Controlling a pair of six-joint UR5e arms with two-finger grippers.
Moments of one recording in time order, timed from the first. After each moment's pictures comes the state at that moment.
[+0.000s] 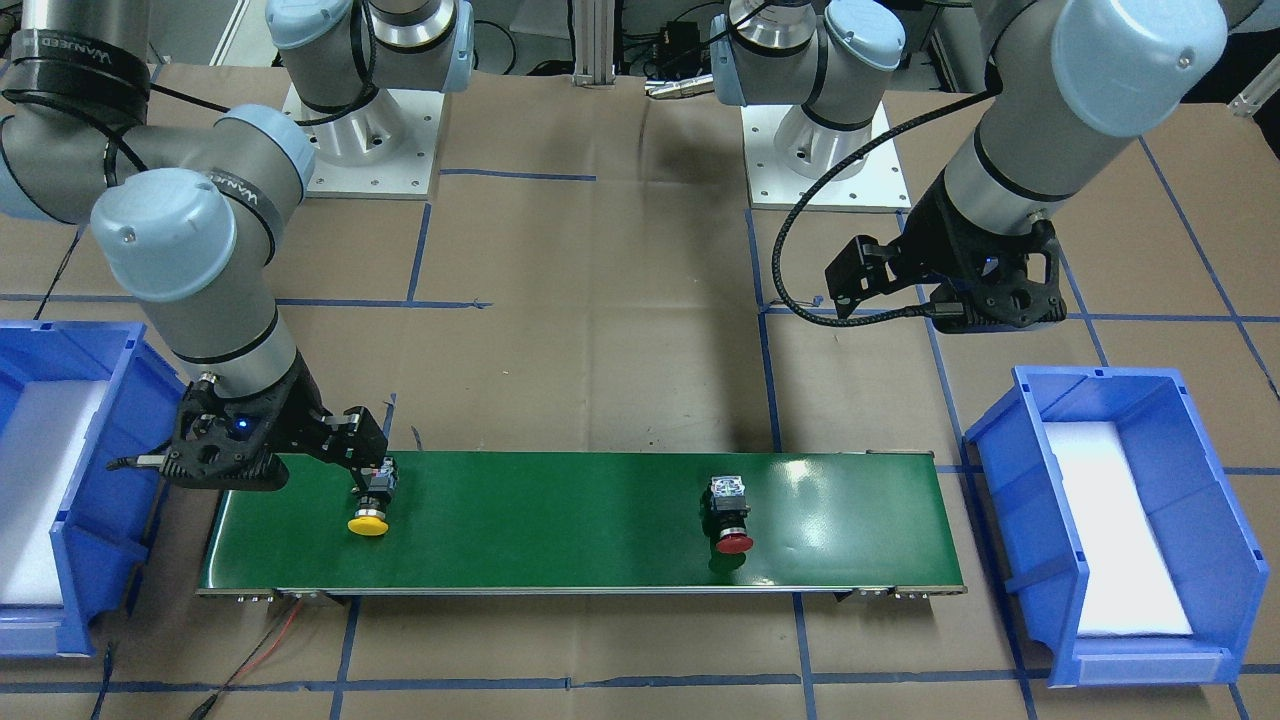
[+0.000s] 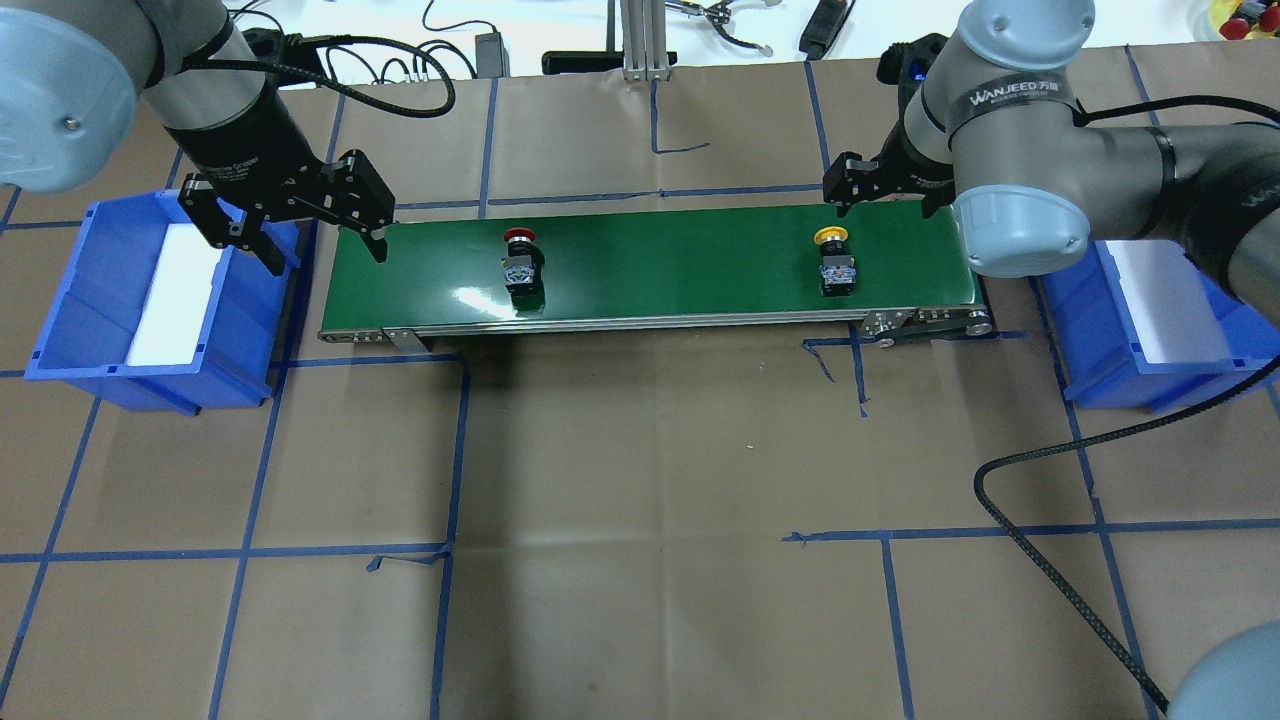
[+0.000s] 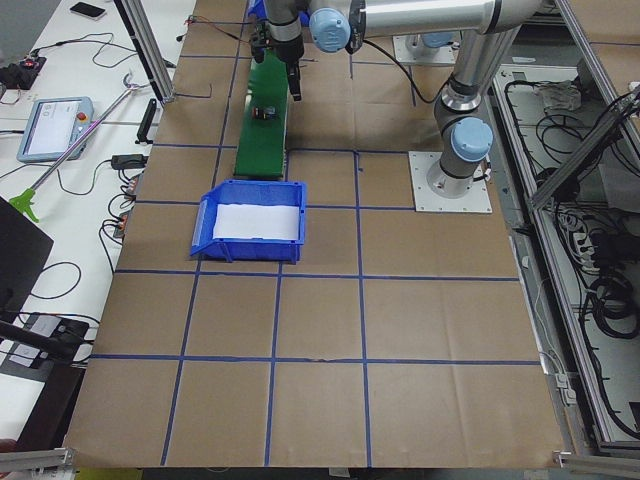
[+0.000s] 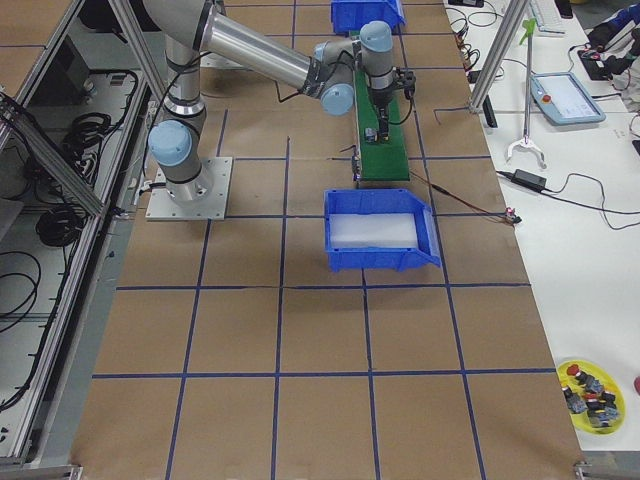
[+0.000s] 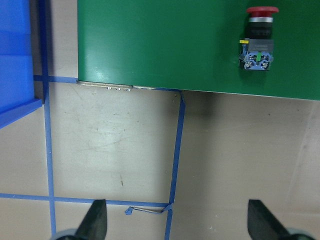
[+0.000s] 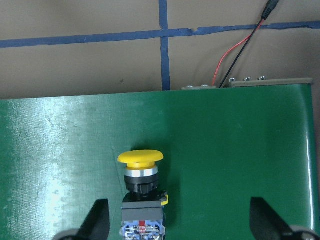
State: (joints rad) left arm -1.49 -1.66 -1.54 -1.63 1.54 0.00; right arm 1.54 -1.26 1.76 -2.24 -1.54 0.01
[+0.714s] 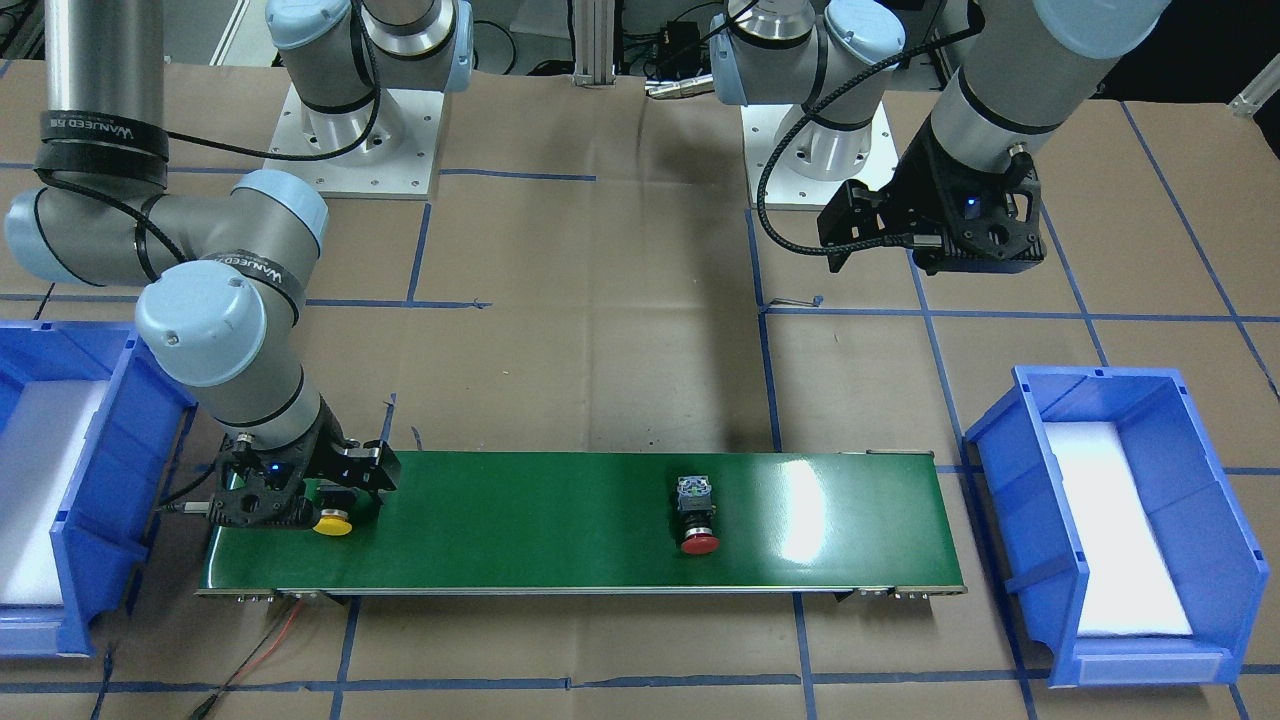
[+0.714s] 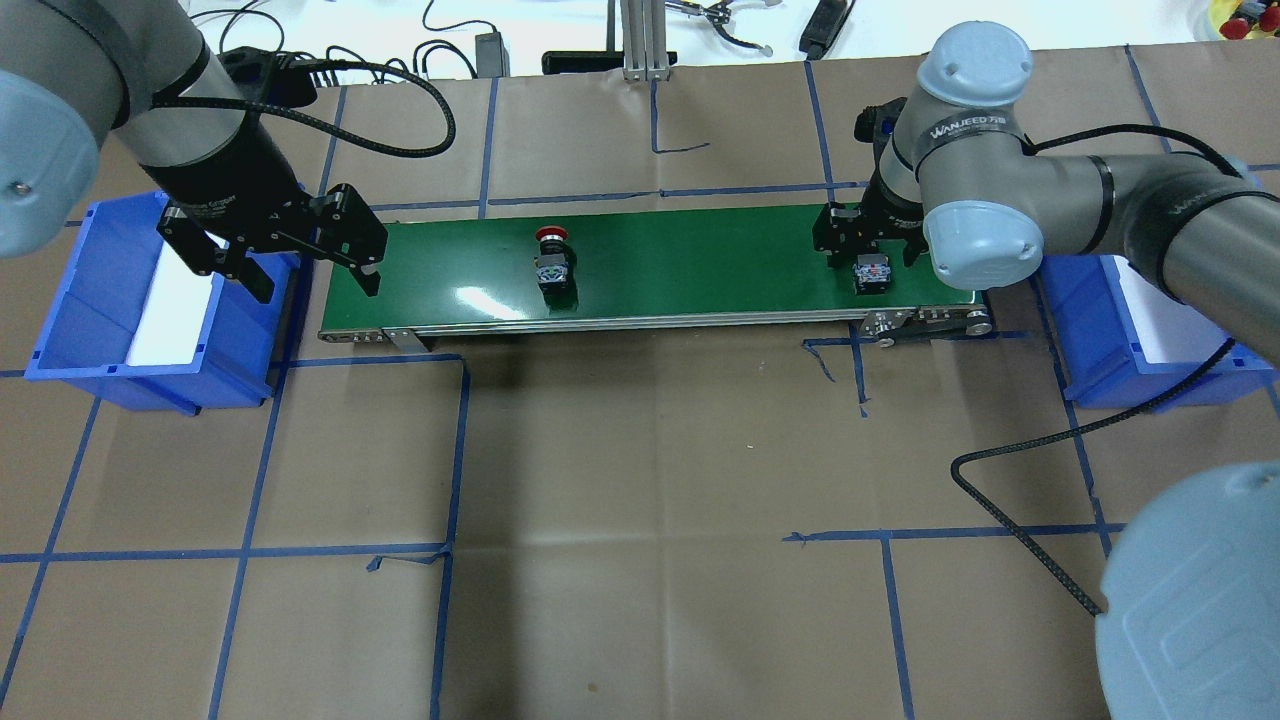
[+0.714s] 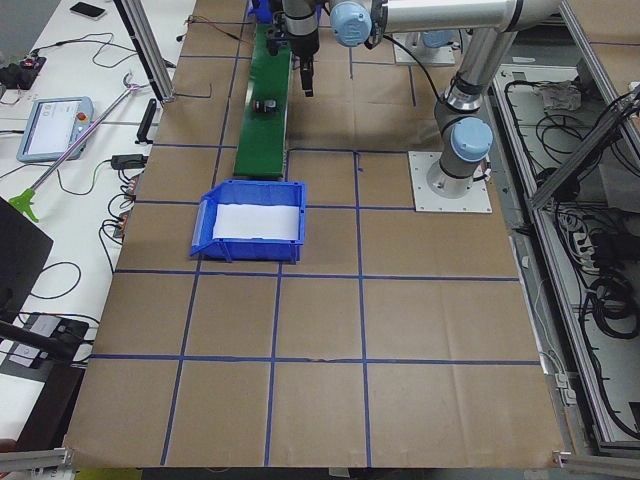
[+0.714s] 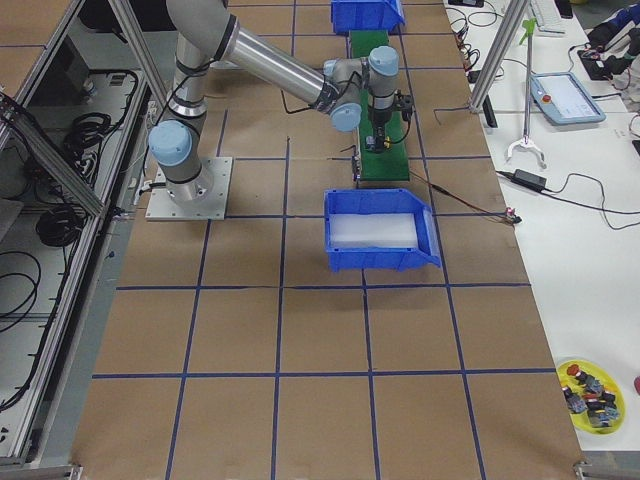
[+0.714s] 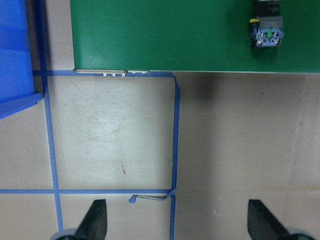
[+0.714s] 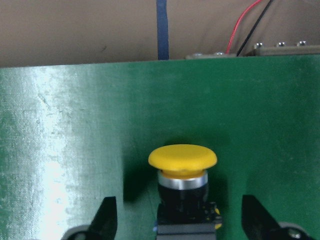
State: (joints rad) left arm -1.49 -1.56 -1.62 -1.63 1.55 0.07; right arm 1.54 -1.17 1.76 -2.24 -1.55 0.00
